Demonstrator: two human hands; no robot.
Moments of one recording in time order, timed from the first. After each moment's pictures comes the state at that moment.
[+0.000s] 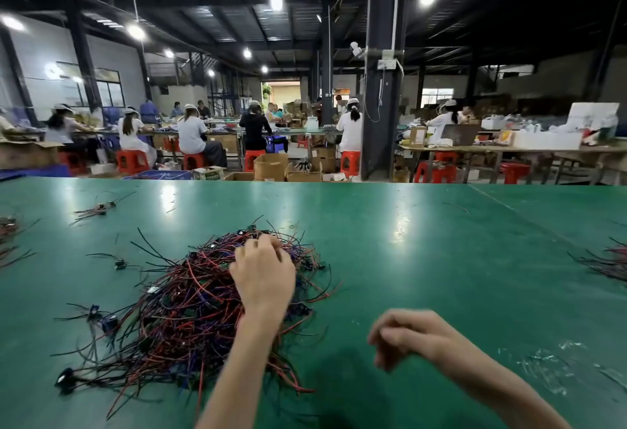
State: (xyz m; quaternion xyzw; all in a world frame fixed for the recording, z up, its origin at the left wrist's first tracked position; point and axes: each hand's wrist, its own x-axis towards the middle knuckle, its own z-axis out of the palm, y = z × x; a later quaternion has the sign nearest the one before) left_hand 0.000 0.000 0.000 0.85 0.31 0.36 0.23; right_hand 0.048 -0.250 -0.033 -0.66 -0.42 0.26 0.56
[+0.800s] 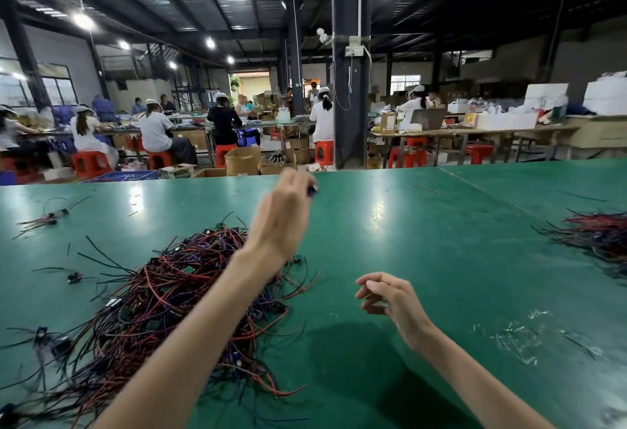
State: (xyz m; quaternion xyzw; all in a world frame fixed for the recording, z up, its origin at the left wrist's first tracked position) left_hand 0.041 -0.027 0.067 0.88 -0.07 0.45 0.13; right_hand 0.108 -0.212 -0.075 -0.66 -0.18 0.12 0.72
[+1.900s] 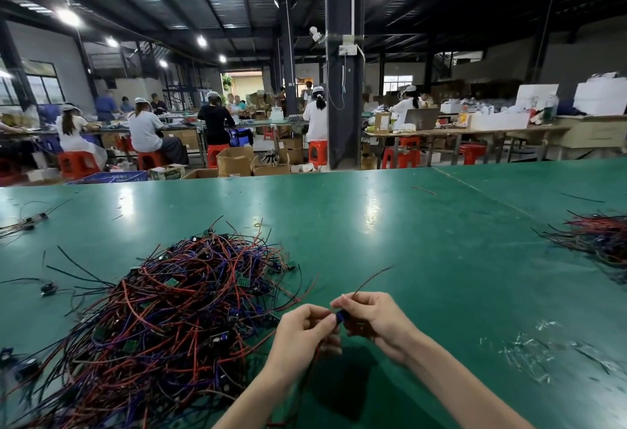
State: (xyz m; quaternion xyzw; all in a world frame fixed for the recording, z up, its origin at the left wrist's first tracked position) left_hand 0.029 -0.053 -0.081 0.68 0.09 0.11 0.72; right_hand 0.108 -0.184 -0.073 -0.60 -0.15 0.24 0.75
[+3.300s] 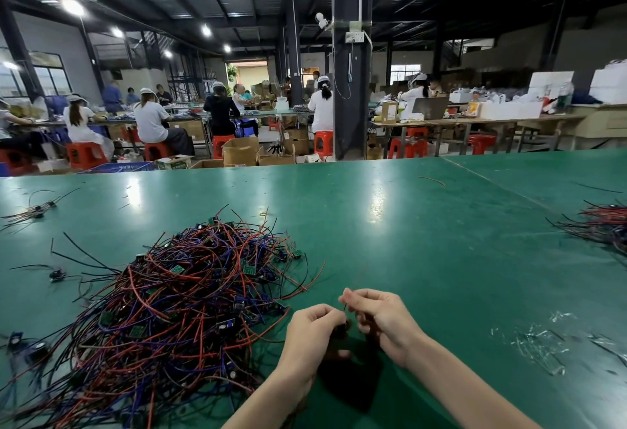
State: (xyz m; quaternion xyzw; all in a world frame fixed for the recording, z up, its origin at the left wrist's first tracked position) left_hand 0.021 -0.068 -0.081 0.66 0.16 0.07 0.73; right_hand 0.103 -0.175 -0.088 -0.58 -0.06 0.23 0.78
